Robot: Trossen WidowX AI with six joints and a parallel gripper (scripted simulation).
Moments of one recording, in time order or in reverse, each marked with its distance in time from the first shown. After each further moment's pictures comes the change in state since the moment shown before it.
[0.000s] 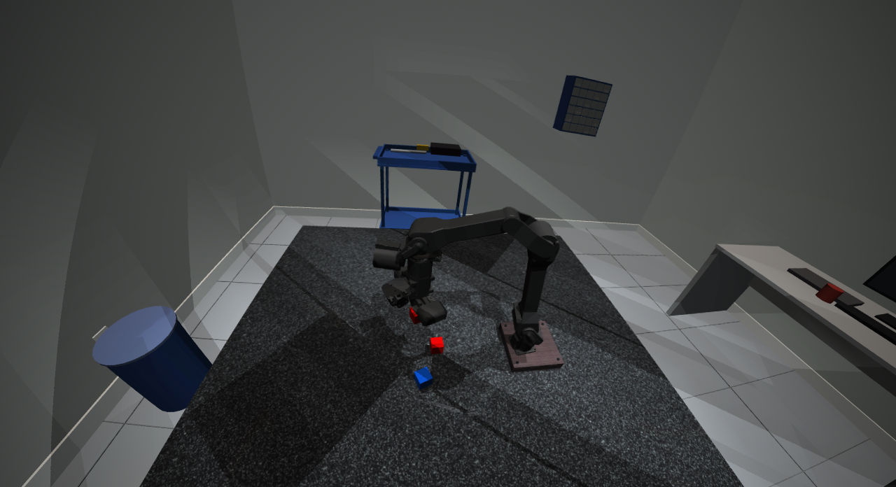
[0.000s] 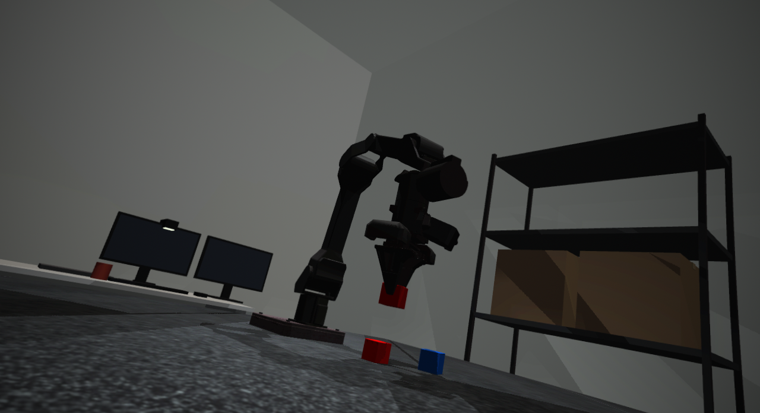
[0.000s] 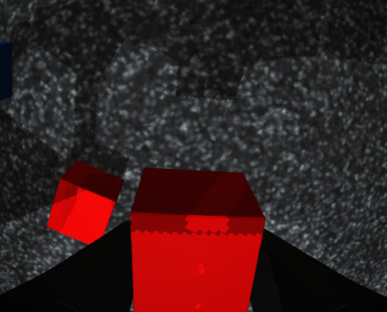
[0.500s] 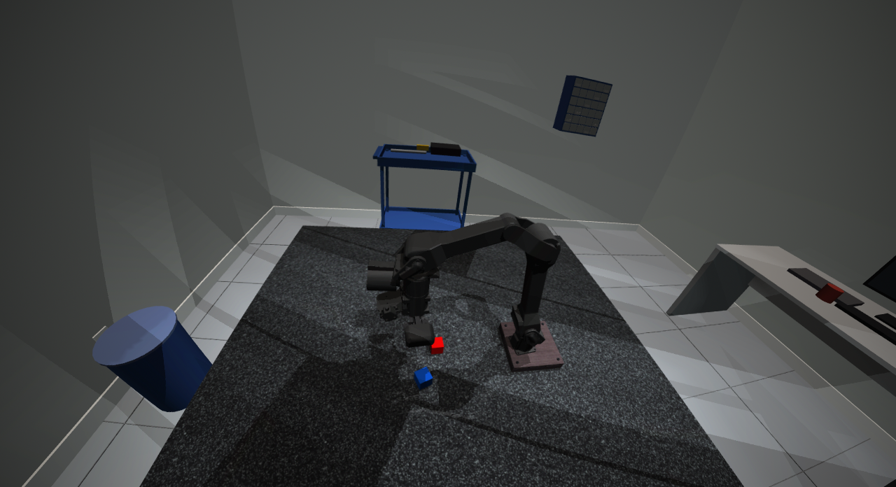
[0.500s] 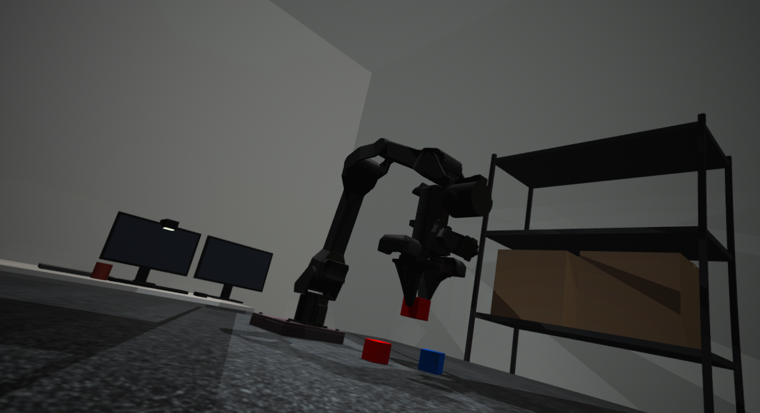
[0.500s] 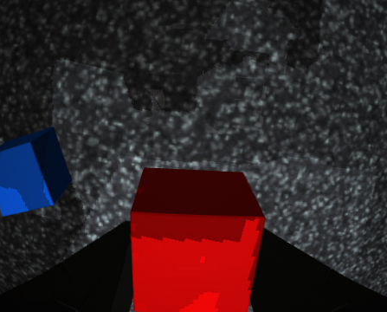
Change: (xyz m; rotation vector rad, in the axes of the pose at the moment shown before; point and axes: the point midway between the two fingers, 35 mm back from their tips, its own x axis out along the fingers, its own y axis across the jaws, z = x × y) arm 0.010 0.040 0.027 0.312 -0.002 0.003
